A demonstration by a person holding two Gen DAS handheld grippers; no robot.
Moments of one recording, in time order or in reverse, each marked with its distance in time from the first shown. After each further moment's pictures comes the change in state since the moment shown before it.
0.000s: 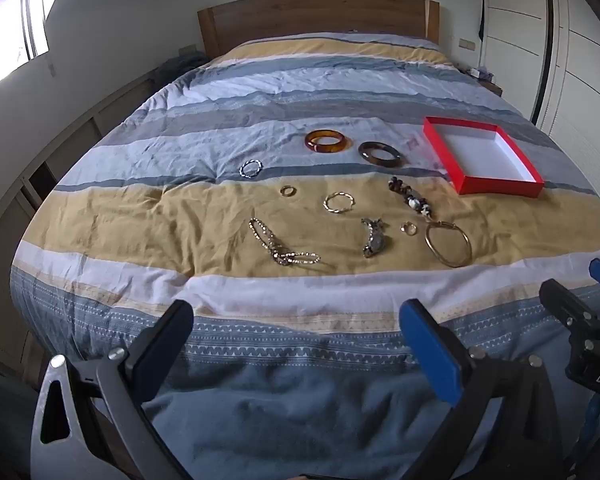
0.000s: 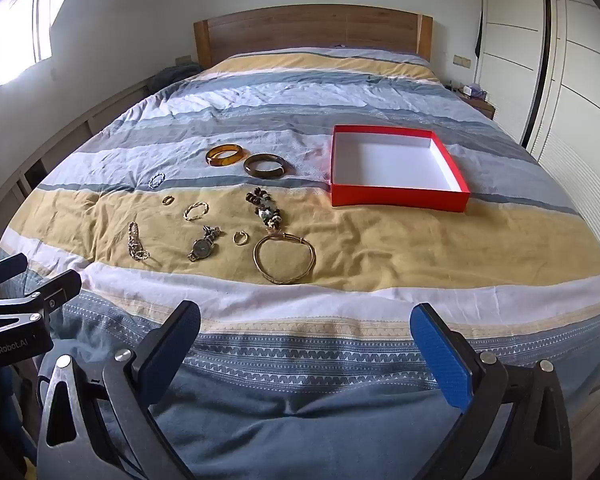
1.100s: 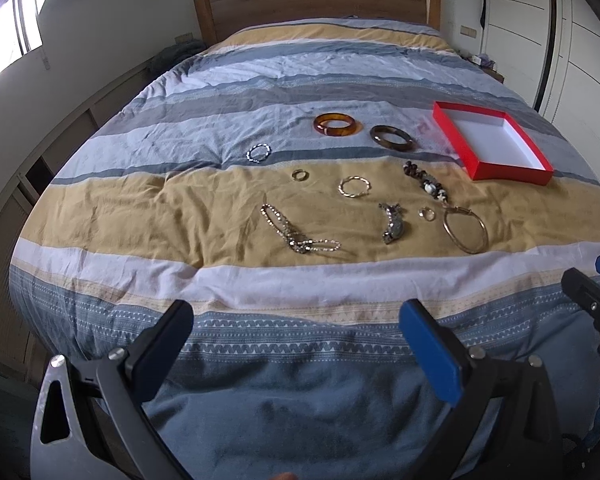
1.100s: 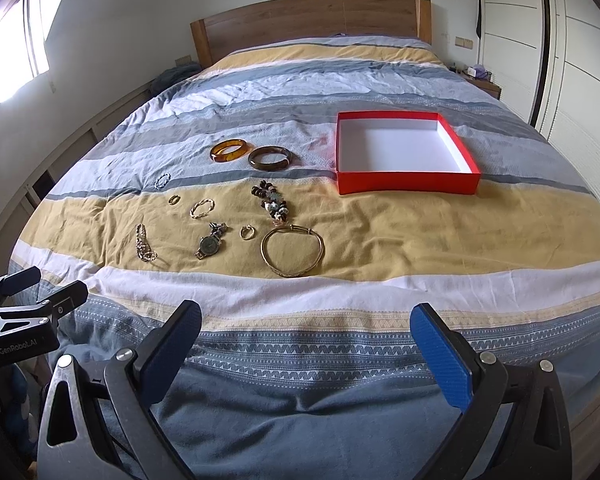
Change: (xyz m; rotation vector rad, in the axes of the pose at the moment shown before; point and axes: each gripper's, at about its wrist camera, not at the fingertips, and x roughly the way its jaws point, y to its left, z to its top) left arm 0.019 0.019 -0.005 0.006 0.061 0.005; right arm 0.009 -0.008 -0.001 0.048 0.035 0.069
